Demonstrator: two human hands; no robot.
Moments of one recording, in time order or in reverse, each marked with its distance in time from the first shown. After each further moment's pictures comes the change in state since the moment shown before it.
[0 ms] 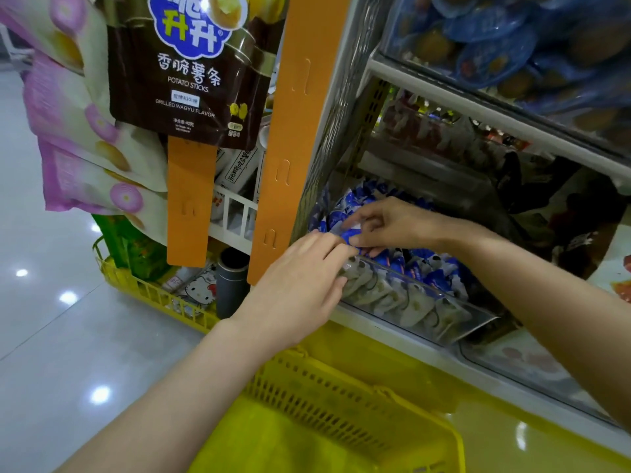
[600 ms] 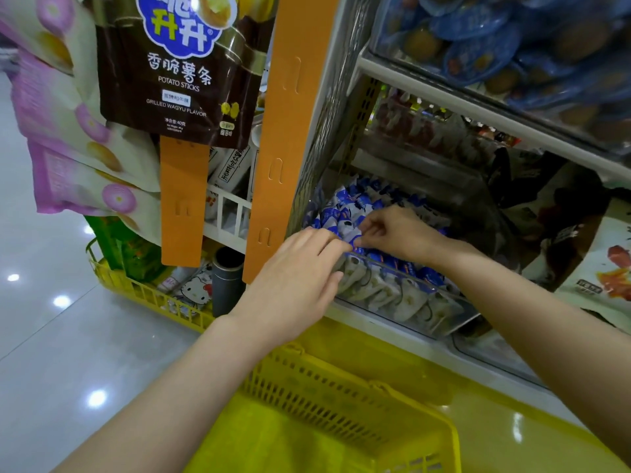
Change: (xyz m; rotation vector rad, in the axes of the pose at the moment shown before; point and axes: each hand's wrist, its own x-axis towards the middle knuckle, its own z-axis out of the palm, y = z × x) left_hand 0.001 -0.001 0.005 0.009 0.043 0.008; right_hand 0.001 0.028 0.011 -0.196 0.272 0.057
